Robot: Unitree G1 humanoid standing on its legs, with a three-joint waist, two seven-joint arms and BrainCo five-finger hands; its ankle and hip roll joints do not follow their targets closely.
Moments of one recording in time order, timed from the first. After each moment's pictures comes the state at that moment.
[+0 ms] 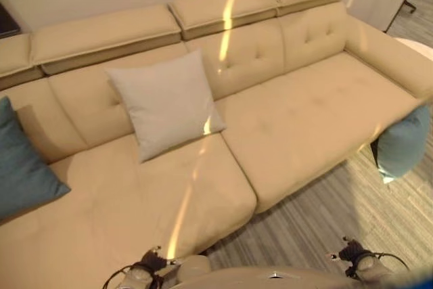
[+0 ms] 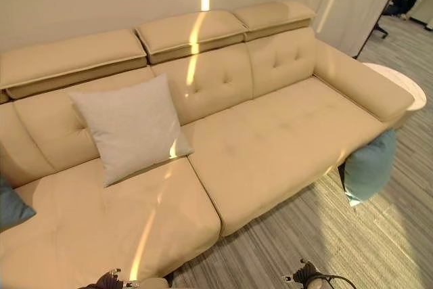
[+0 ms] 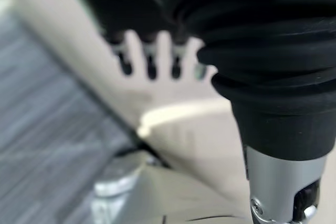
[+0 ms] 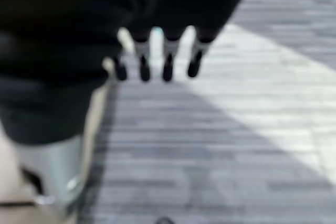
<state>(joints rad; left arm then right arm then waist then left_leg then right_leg) 0.00 0.28 -0.21 1.23 0.02 -0.05 0.06 -0.05 -0.37 0.23 1.26 -0.21 0.01 -0.13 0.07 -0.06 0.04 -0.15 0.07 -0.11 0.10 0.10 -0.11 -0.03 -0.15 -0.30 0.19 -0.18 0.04</state>
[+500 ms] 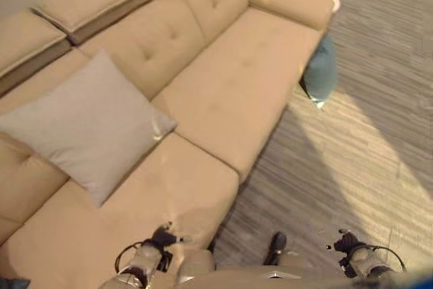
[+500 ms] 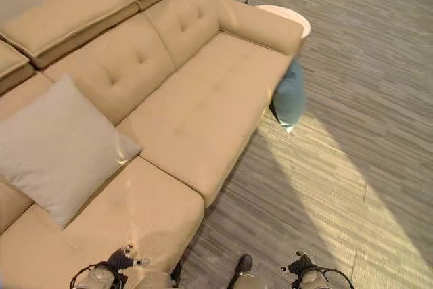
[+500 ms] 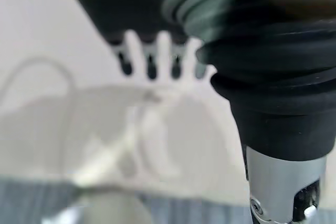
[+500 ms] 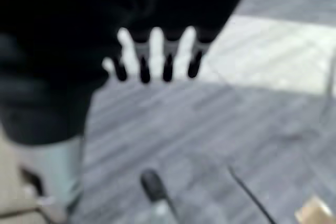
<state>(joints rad) -0.06 0.30 -0.16 1.22 0.04 -0.05 0.05 -0.11 -0.32 0.21 1.28 -0.19 0.03 -0.13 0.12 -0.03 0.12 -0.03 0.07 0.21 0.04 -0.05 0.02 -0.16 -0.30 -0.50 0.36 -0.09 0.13</state>
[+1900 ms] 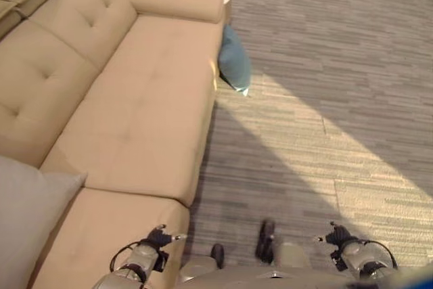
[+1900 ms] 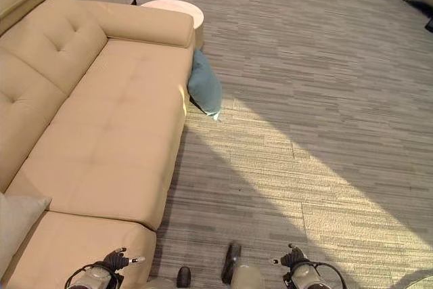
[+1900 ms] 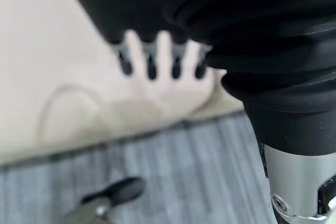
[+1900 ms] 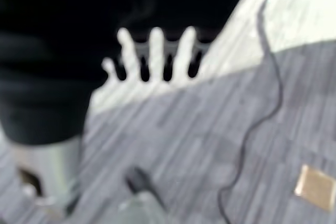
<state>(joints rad) -0.10 0.28 -0.19 1.28 0.02 -0.04 0.07 -0.12 -0.31 0.25 1.25 -0.13 0.03 -0.16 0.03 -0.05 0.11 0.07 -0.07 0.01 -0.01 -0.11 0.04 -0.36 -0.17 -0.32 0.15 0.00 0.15</state>
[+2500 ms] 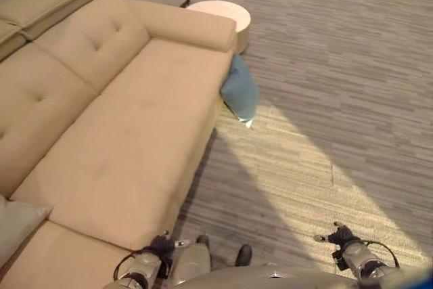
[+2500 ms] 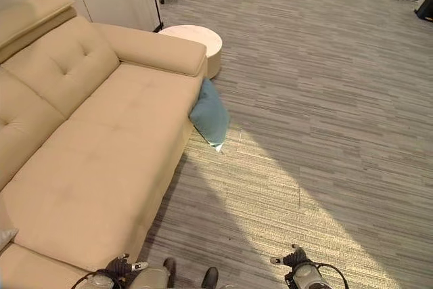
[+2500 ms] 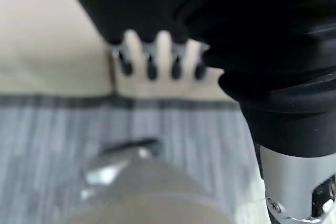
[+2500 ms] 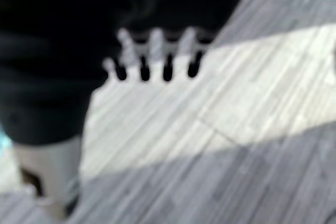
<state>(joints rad) -0.07 0.26 -0.19 1.24 -0.02 -0.03 0.07 -0.14 -0.33 0.23 1.30 -0.10 0.01 -0.18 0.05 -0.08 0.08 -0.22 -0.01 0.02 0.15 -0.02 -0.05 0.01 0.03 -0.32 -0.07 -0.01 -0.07</state>
